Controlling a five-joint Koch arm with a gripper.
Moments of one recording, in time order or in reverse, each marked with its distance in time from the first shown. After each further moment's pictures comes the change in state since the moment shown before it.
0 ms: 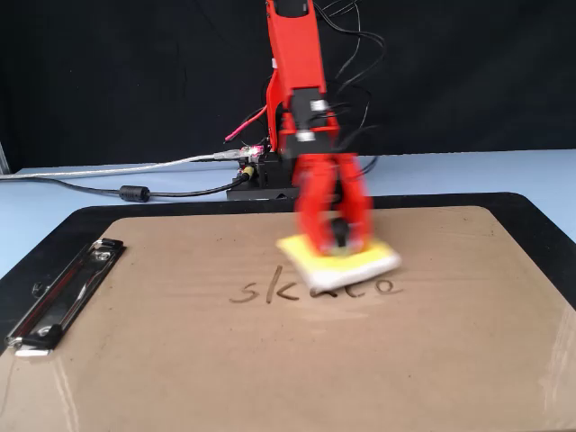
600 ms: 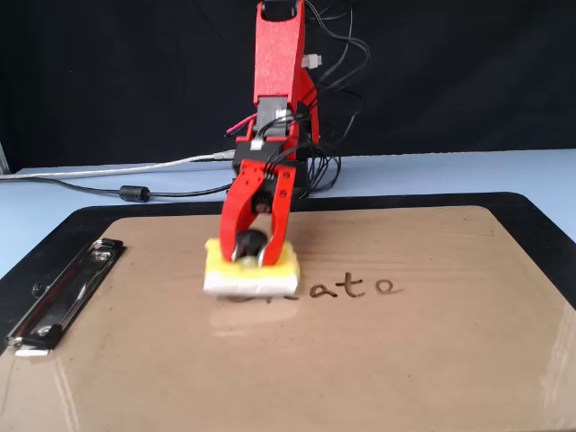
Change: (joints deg) arm 12.0 -2.1 6.3 -2.6 6.2
